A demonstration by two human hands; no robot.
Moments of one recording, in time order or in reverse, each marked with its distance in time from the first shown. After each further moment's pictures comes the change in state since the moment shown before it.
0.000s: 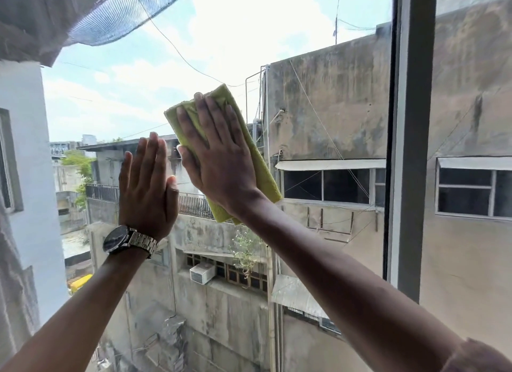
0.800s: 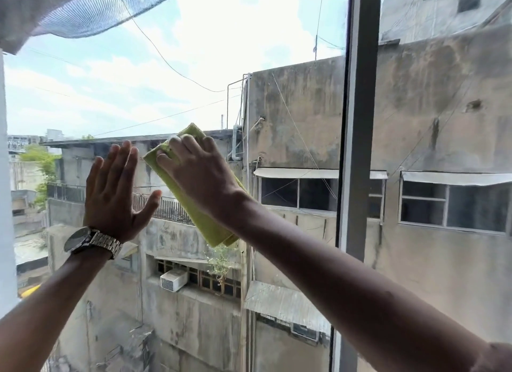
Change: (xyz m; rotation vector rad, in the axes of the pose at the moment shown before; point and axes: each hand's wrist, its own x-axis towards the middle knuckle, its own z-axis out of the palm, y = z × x) left_hand 0.007 -0.001 -0.009 -0.054 -0.044 -0.009; right_hand -0.001 0.015 -0.059 -0.100 -0.213 -0.229
